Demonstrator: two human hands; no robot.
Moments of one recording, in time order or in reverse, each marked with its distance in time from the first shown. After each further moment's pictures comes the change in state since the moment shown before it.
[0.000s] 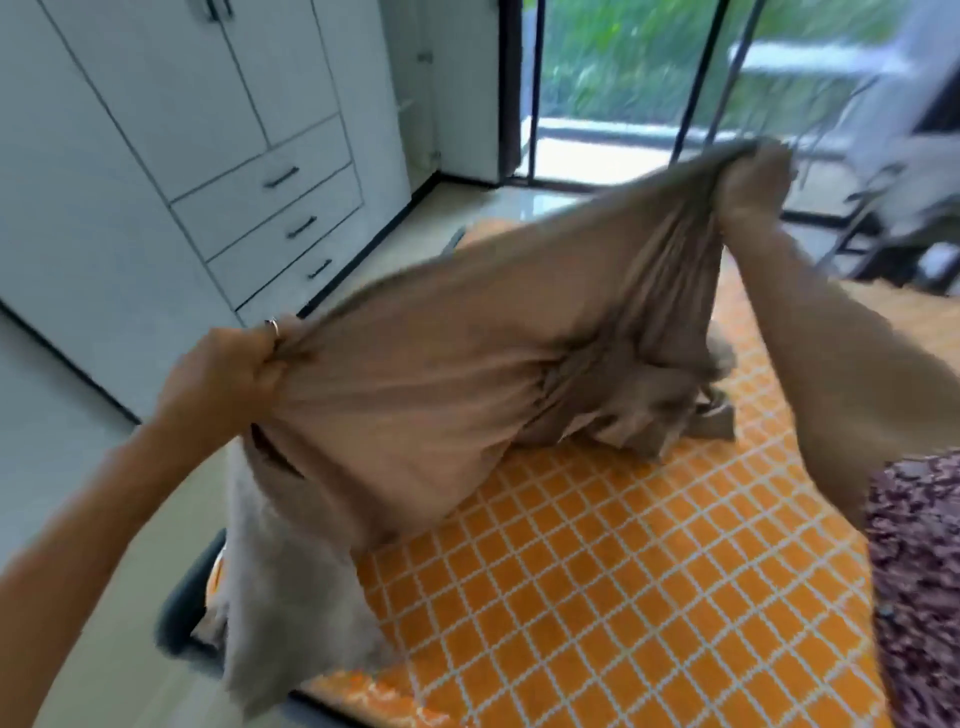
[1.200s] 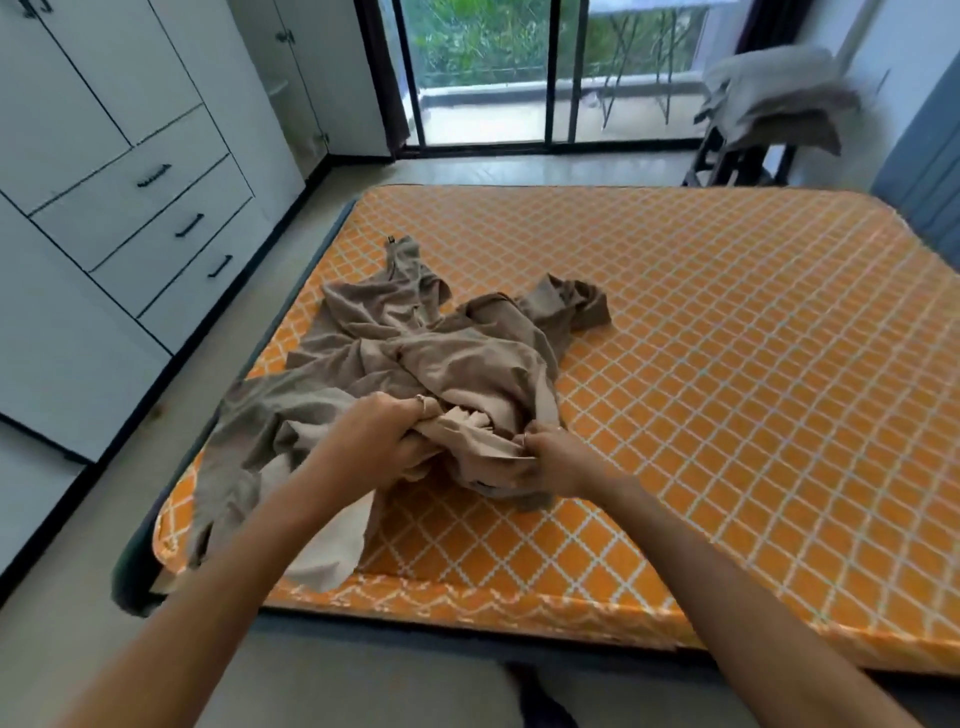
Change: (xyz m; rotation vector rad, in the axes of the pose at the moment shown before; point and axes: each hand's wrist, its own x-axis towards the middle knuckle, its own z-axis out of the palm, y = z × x) left_hand -0.178 0.180 0.110 -0.168 -0.344 0.660; right_hand -0.356 0.230 -0.139 -0.260 -1.132 -0.409
